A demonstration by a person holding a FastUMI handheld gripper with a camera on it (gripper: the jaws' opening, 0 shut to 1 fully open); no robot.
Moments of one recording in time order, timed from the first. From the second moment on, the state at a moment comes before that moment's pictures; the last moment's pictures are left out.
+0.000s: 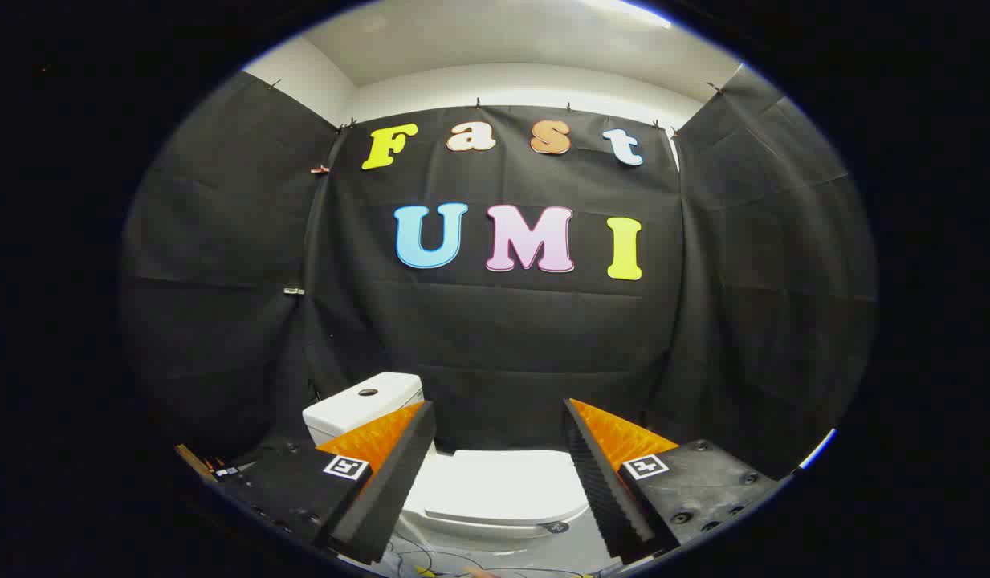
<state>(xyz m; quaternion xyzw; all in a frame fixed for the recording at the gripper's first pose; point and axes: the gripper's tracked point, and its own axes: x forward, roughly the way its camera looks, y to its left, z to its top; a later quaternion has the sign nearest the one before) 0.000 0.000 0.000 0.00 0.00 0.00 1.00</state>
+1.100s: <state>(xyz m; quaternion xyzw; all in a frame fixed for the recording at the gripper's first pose) -0.005 -0.007 -0.005 -0.01 0.01 0.00 1.00</state>
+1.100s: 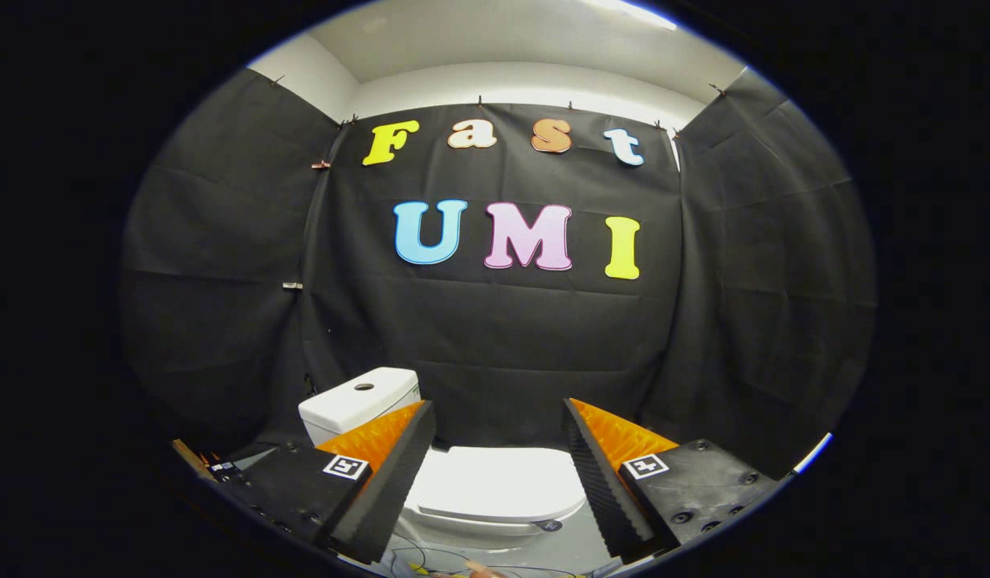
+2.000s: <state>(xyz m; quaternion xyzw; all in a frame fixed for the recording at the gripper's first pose) 0.066 -0.109 -0.113 0.15 0.09 -0.06 0.98</state>
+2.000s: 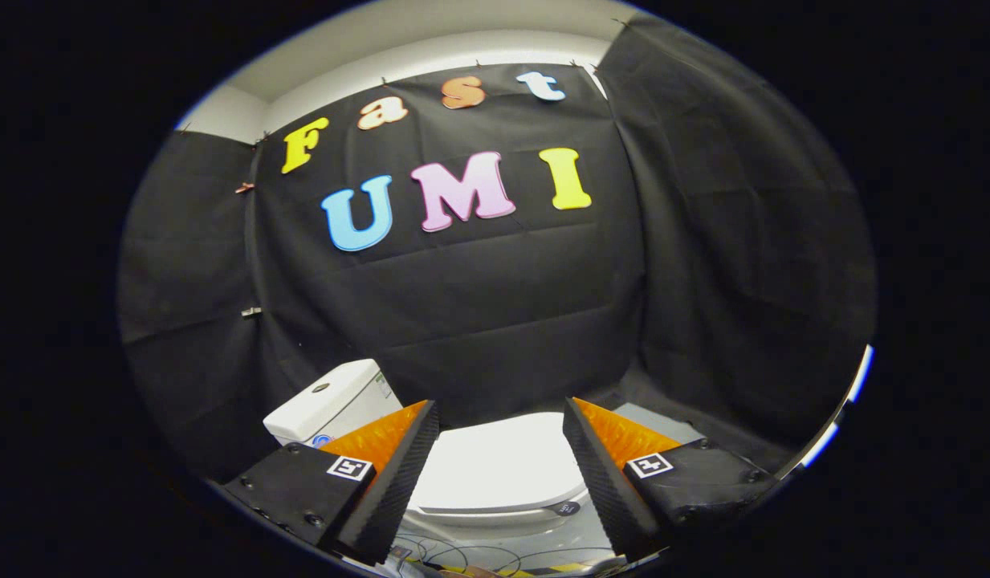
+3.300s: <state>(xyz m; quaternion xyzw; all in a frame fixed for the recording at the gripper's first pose) 0.133 -0.183 -0.454 0.52 0.25 -0.05 0.82</state>
